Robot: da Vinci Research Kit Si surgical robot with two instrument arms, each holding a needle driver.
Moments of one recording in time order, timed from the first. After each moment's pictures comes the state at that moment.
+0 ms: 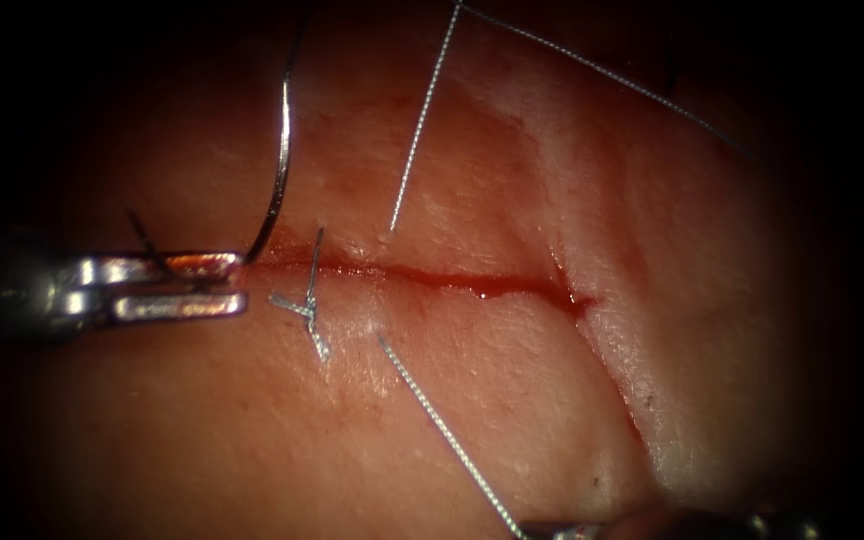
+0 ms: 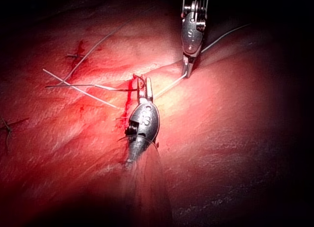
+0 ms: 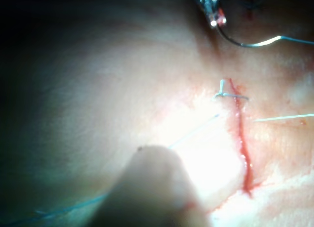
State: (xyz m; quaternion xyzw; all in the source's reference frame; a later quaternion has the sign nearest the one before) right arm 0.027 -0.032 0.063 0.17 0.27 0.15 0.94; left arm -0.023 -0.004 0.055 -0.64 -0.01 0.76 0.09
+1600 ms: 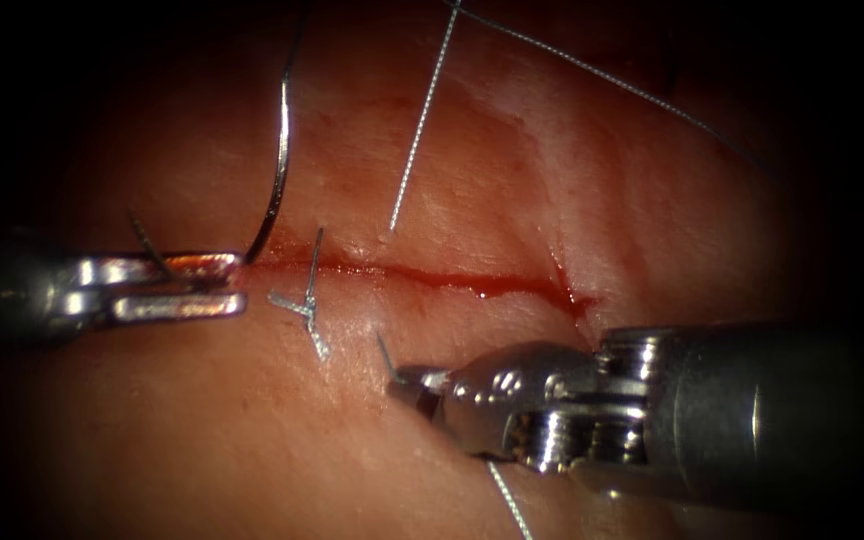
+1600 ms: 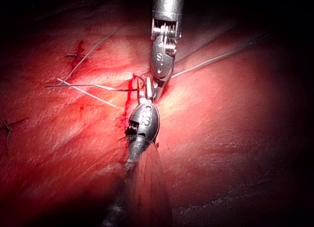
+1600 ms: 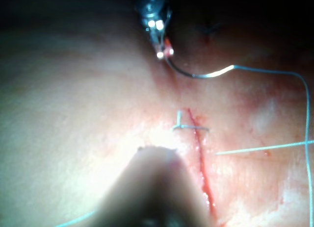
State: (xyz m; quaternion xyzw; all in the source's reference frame) right arm 0.035 -0.025 0.067 0.12 0.28 0.19 0.93; left arm -0.023 -0.004 0.055 -0.64 0.00 0.76 0.09
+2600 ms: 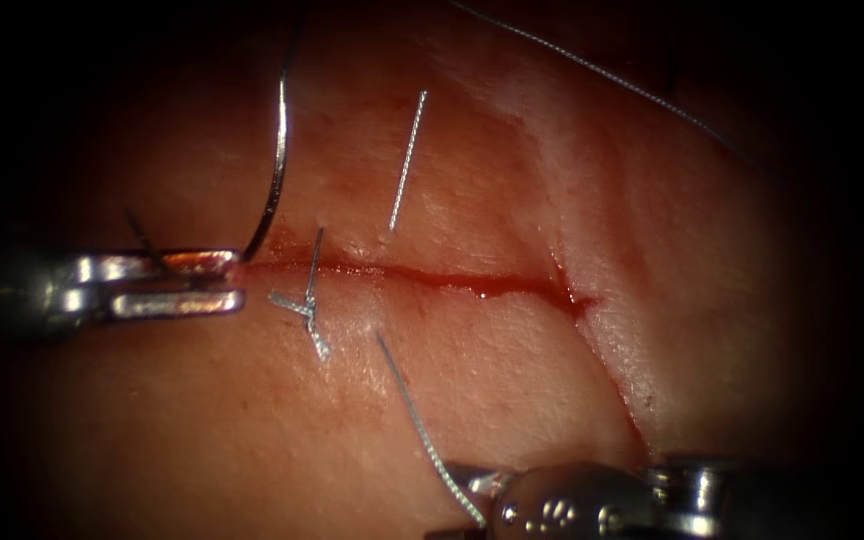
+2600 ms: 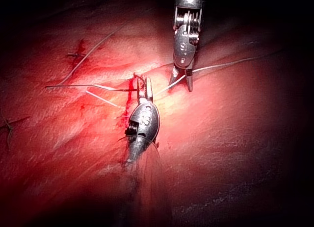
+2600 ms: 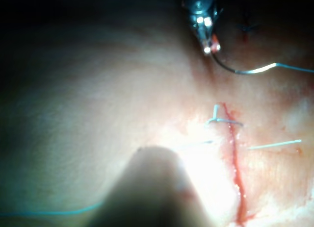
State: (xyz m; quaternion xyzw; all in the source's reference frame) right arm 0.033 -0.030 0.064 0.15 0.28 0.18 0.93; left arm -0.022 -0.004 0.056 -0.64 0.00 0.77 0.10
